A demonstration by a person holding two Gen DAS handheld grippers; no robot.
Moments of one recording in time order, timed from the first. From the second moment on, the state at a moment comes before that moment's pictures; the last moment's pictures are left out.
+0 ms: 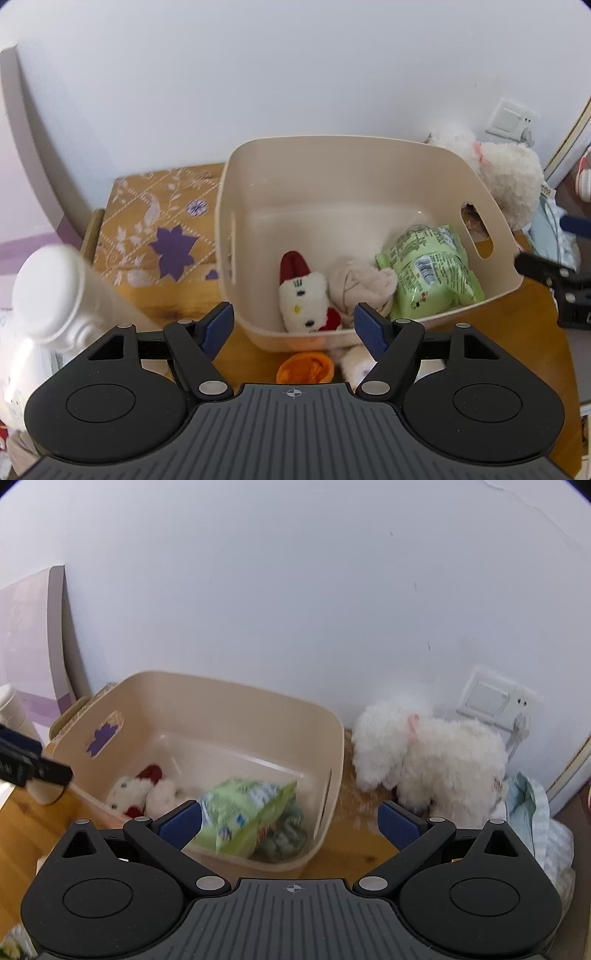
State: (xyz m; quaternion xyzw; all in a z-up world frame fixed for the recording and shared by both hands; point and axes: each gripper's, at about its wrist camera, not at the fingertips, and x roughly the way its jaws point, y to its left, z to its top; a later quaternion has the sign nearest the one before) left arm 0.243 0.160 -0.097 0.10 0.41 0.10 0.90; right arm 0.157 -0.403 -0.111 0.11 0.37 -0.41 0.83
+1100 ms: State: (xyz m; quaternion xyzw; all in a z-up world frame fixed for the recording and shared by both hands) left arm 0.202 0.220 -0.173 0.16 0.51 0.08 0.84; right arm 0.134 -0.394 -0.212 0.32 0.47 -0.32 0.76
